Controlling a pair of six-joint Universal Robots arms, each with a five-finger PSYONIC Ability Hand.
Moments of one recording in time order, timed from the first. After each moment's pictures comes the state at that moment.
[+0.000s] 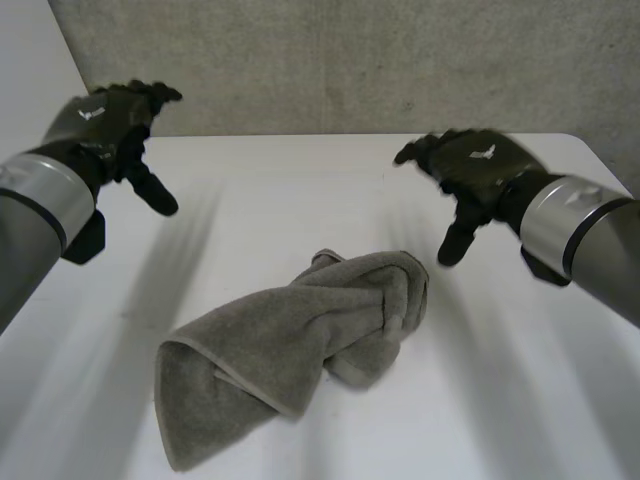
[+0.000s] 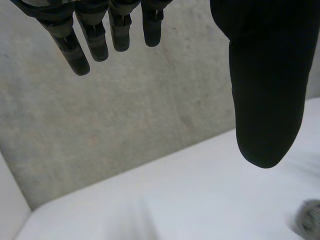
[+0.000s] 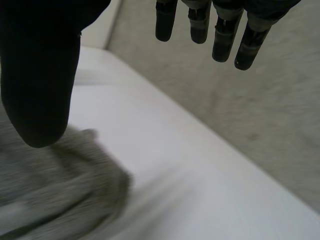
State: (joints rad) left arm 4.38 -1.67 -1.44 3.05 -1.55 3.16; right arm 1.98 -1.36 1.33 0.31 1.32 2.84; left_hand 0.17 0.18 0.18 0.18 0.03; right_hand 0.18 0.17 0.17 0.18 0.01
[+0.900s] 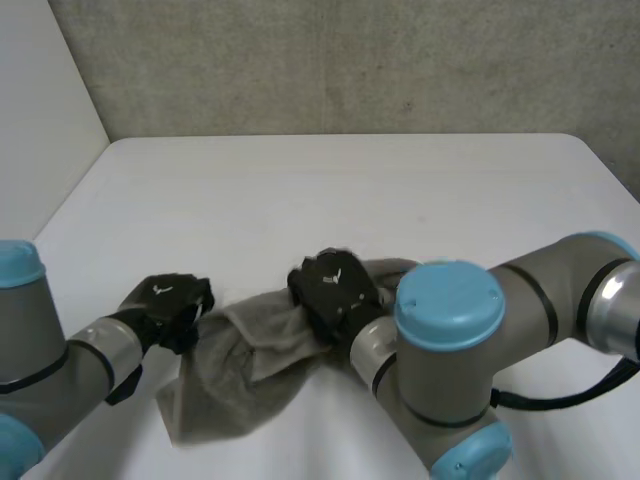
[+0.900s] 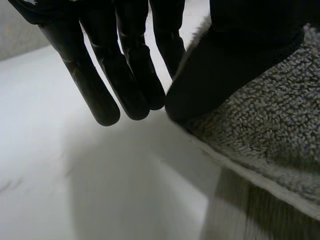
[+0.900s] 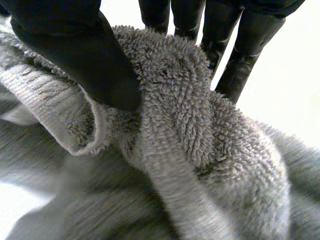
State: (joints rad) left arm 4.49 -1.89 -1.89 3.29 -1.30 3.35; right arm 2.37 -0.97 1.45 -0.23 1.54 2.95; left_hand 1.16 1.20 1.19 1.19 1.00; right_hand 1.35 1.18 1.18 1.19 0.99
